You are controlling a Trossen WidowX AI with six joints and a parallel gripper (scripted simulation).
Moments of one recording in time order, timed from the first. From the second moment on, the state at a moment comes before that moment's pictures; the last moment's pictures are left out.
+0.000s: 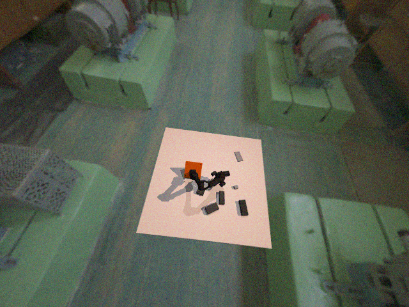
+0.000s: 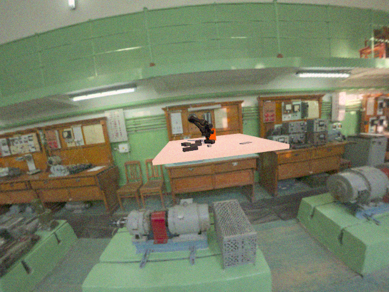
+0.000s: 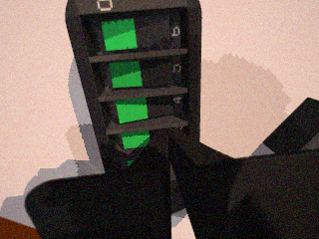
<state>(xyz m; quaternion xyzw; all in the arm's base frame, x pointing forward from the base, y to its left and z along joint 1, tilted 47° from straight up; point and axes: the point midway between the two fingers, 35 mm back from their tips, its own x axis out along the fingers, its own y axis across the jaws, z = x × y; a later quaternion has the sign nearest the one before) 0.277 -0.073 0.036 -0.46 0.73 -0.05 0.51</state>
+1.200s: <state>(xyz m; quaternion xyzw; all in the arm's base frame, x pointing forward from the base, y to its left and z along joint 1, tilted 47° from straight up) 0.283 -0.028 0.038 -0.46 0.72 -0.05 0.51</state>
